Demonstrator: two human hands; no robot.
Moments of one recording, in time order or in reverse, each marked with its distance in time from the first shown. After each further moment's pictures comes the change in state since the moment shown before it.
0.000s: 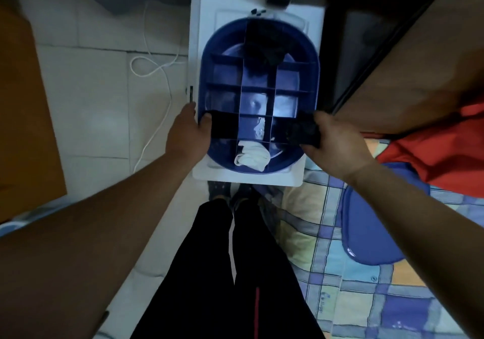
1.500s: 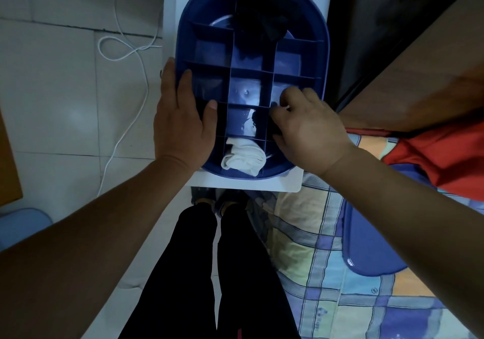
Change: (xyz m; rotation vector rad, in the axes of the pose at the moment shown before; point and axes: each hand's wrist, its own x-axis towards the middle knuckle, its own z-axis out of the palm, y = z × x) left_hand 0.020 -0.017 0.052 0.234 0.319 0.407; right_hand 0.040 -0.026 0.042 -0.488 0.017 -0.256
